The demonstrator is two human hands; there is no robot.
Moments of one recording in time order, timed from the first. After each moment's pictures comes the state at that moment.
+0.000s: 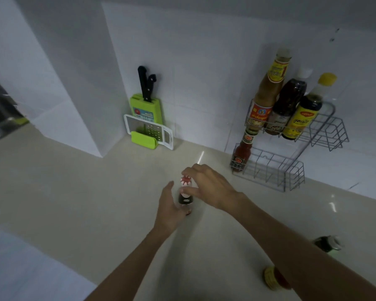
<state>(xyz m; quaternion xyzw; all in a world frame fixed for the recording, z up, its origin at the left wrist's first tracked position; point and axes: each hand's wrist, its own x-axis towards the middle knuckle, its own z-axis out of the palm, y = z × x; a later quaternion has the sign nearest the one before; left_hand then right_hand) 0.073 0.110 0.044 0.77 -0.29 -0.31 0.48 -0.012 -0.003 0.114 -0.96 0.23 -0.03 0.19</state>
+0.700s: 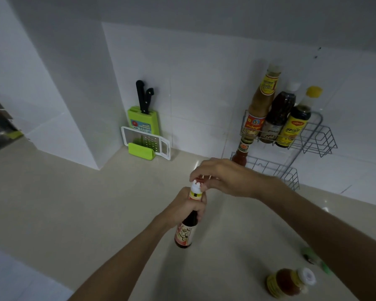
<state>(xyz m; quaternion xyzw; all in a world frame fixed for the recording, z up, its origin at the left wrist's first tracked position) 0.083 0.084 0.095 0.59 -0.43 -0.52 0.45 -0.036 -0.027 0.184 -0.97 0.08 -0.03 0.21</state>
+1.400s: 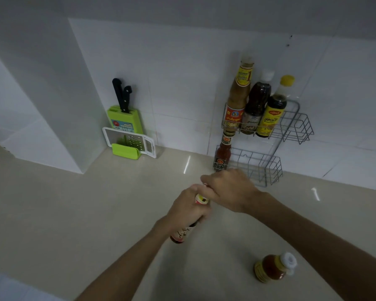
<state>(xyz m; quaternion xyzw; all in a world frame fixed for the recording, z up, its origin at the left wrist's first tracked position) 0.035 0.070 0.096 0.67 -0.51 -0.41 0.35 -0.087 -0.007 0.164 -0.98 0.21 -0.03 -0.04</state>
